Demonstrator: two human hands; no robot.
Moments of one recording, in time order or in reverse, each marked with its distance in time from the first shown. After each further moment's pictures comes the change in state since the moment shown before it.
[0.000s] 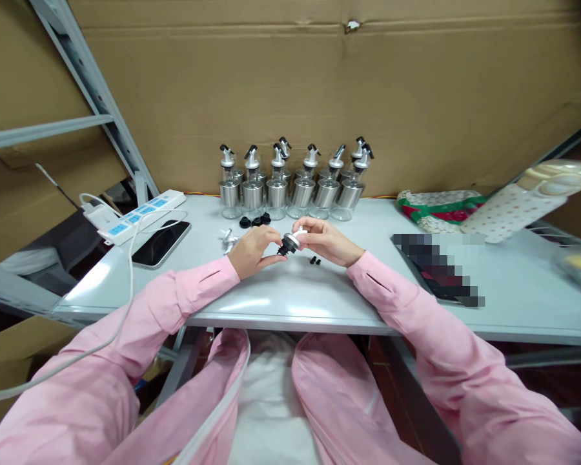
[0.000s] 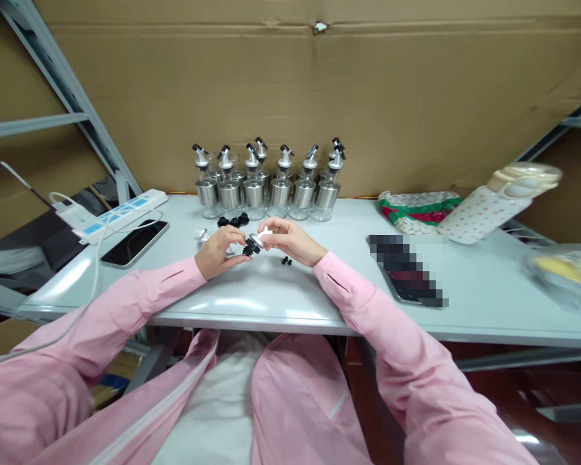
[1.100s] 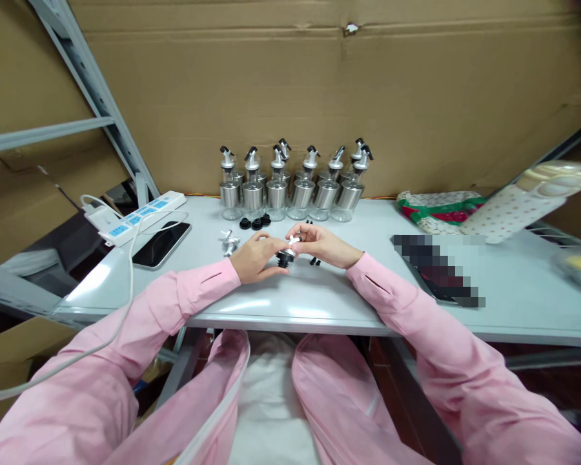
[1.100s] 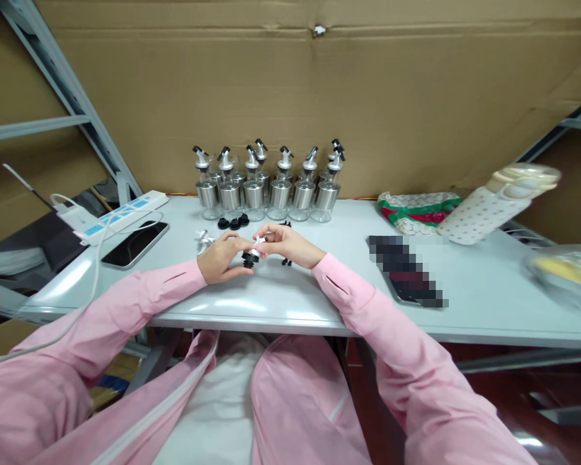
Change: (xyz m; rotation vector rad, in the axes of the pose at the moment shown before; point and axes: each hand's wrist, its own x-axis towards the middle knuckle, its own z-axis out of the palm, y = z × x) left_hand -0.001 0.005 -0.003 -0.022 -0.228 0.063; right_hand 0.002 0.008 -0.004 -0.112 -0.090 0.049
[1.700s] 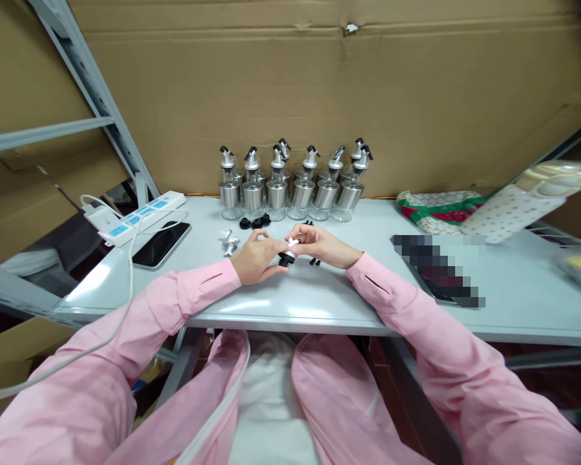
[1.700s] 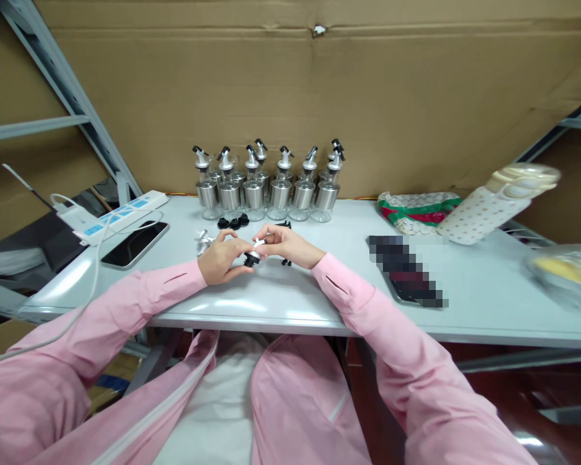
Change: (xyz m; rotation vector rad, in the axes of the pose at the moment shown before) left_hand 0.001 0.005 0.002 0.109 0.029 -0.001; right_hand 0.000 0.002 -0.001 -0.001 -0.021 0.006
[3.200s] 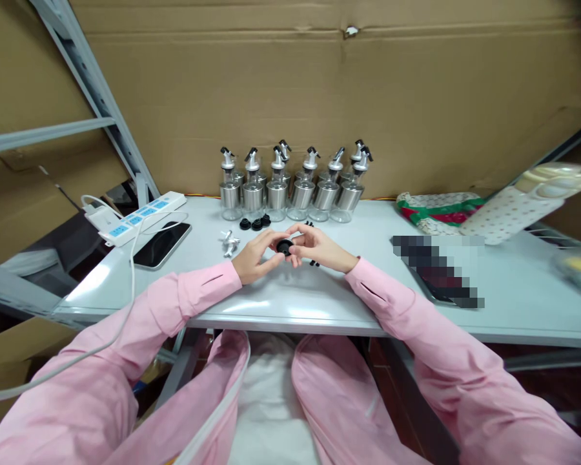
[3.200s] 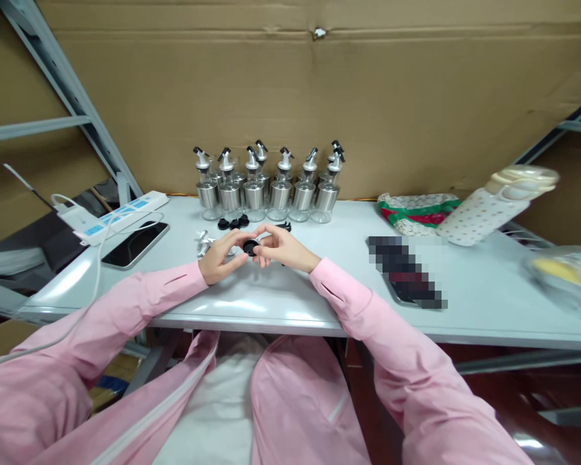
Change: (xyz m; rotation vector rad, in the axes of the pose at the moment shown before) left_hand 0.003 0.005 0.001 -0.450 0.110 -0.301; right_hand -0.001 -0.003 0.011 -0.173 -0.013 -0.043
